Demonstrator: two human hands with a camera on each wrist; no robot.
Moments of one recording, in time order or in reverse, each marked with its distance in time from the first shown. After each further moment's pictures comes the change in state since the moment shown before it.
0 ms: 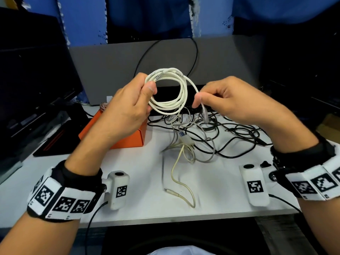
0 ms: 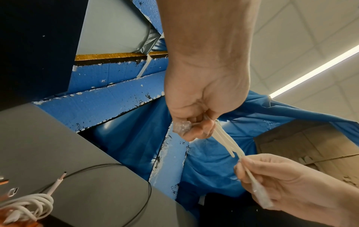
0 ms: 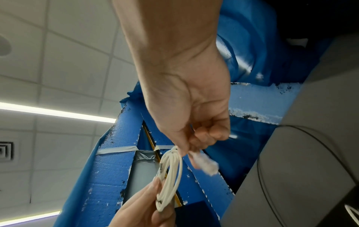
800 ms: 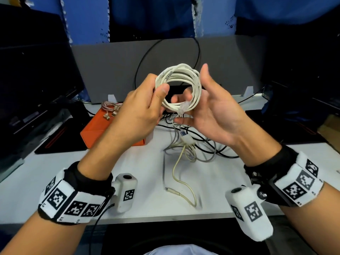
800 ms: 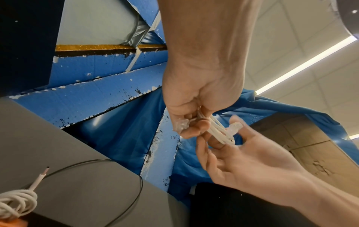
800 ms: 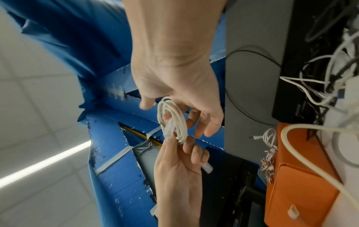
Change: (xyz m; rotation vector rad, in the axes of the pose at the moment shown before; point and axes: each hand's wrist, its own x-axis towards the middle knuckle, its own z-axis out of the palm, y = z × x) left_hand -0.006 0.015 0.017 -0.038 0.024 0.016; right_hand 0.007 -0.026 0.052 1.345 -0.105 0.188
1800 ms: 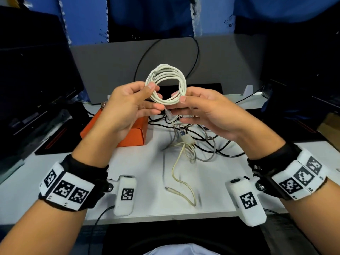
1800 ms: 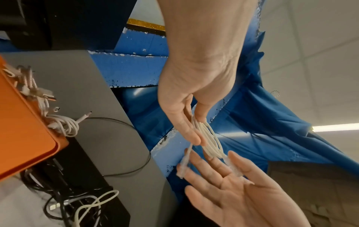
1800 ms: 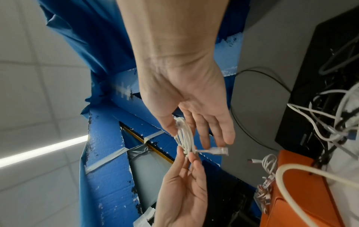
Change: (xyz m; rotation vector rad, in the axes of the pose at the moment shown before) left_hand 0.014 -0.028 -0.007 -0.707 0.046 -0.437; right_hand 0.000 -0.002 -0.012 -0.459 0.044 0.019
